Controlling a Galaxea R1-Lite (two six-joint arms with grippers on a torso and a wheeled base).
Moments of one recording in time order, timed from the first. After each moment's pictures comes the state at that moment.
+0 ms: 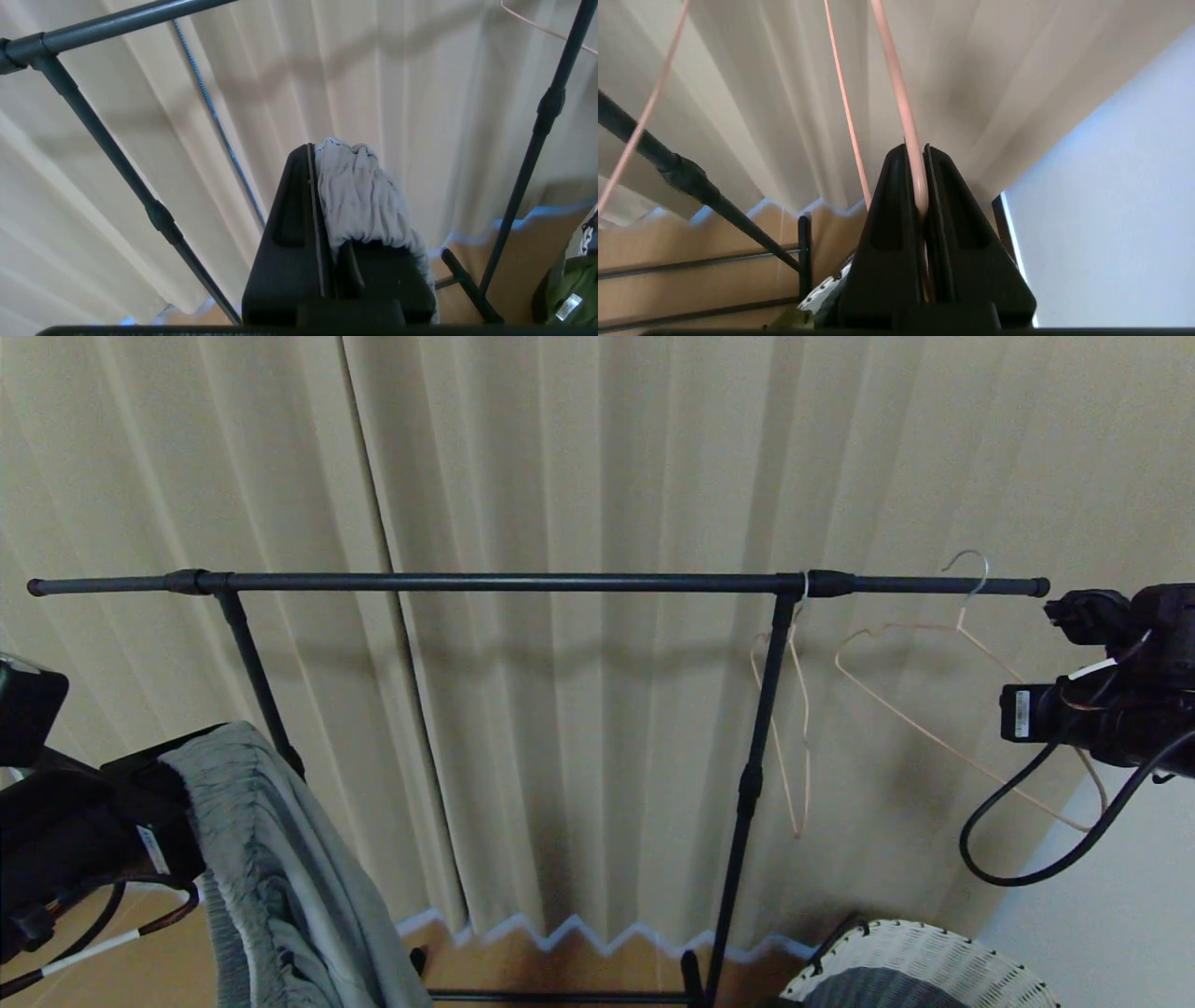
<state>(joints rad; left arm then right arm) -0.13 1.14 -0.33 -0.74 -0.11 0.22 -0.10 1.68 -0.89 -0.32 -0.13 0.00</state>
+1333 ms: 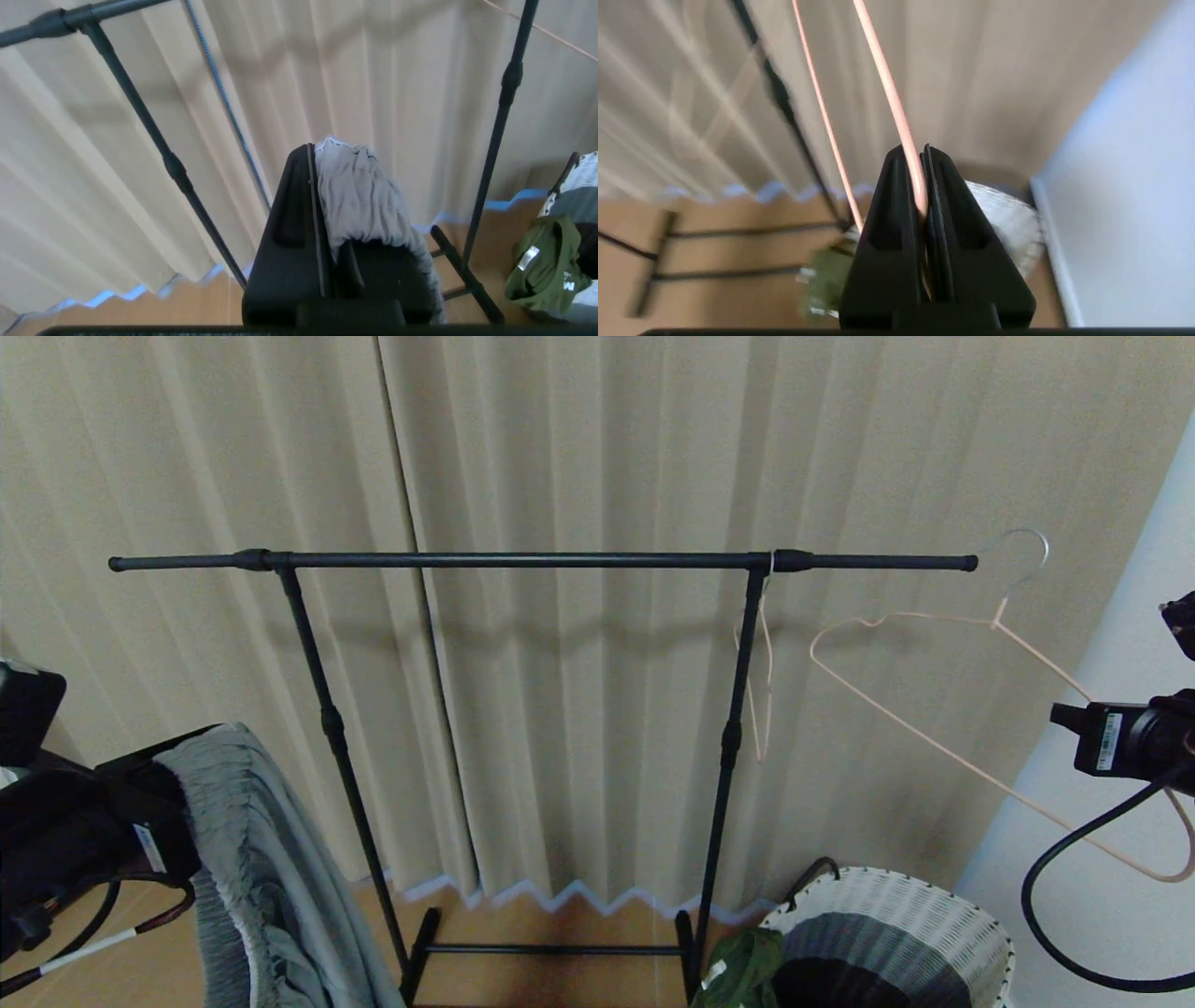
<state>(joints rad) -0.11 1.14 -0.33 -0.74 -0.11 0.22 -0.09 1.38 -0.68 -0.33 -0.01 0.08</state>
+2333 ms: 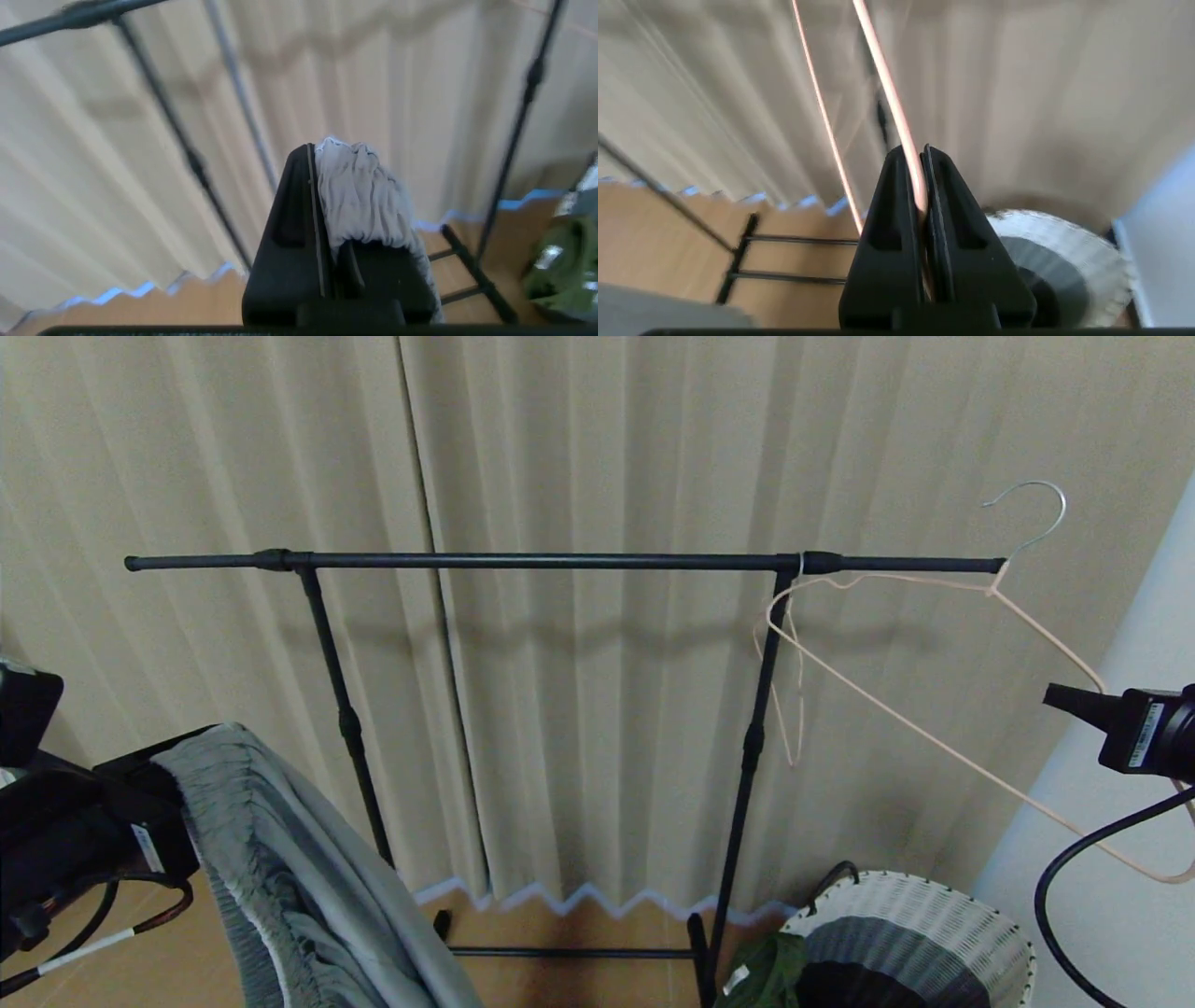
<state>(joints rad) -0.11 1.14 -0.33 -0.74 -0.11 0.22 -0.06 1.27 -0.66 -0.33 0.13 0.15</state>
